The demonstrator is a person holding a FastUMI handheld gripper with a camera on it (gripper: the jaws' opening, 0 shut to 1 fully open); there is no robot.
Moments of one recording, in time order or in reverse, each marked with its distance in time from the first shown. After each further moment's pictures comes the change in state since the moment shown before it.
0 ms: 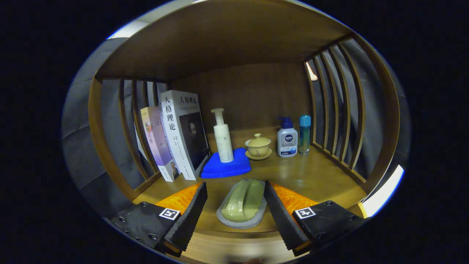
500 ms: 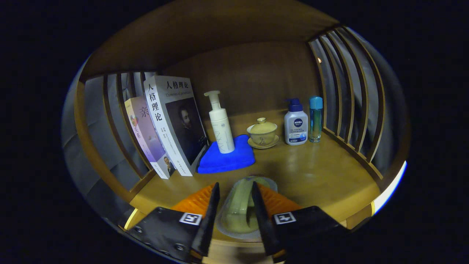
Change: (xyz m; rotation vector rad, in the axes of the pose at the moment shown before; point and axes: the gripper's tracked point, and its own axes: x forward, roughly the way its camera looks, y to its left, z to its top) arm 0.050 0.001 -0.022 0.073 0.150 0.032
